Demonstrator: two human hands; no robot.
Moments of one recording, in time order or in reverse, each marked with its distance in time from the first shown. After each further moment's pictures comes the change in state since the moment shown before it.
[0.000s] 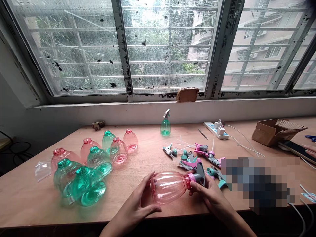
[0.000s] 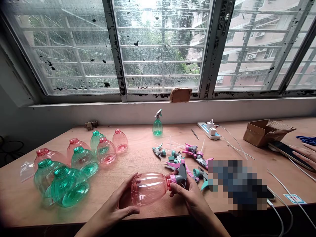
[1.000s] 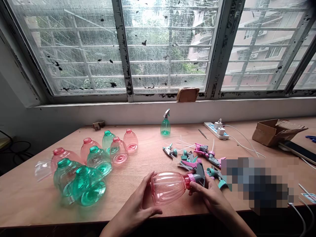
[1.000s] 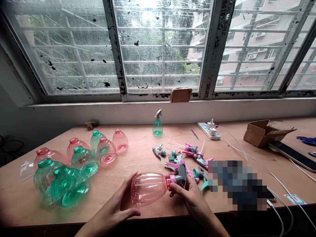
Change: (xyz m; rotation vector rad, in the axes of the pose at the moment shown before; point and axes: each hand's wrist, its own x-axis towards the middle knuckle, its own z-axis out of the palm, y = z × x) left_hand -0.003 0.002 0.001 0.141 -0.015 -0.019; right_hand 0.000 0.002 -0.003 -0.034 -0.021 -0.014
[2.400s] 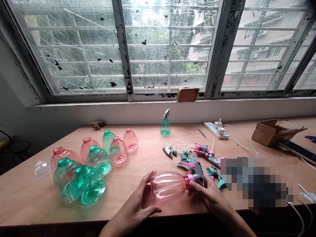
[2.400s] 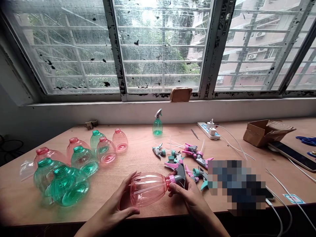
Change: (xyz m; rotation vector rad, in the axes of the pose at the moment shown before) left_hand 0.000 -0.007 0.001 -0.040 0.003 0.033; right_hand 0.000 0.004 -0.002 0.024 -0.016 0.026
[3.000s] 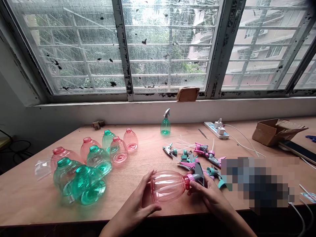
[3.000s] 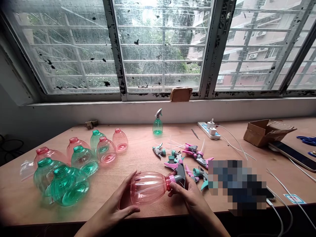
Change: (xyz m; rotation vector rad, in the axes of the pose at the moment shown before) left_hand 0.001 0.004 -0.001 0.025 0.007 -0.003; right_hand 0.001 0.002 -0.002 -0.001 -0.031 0.004
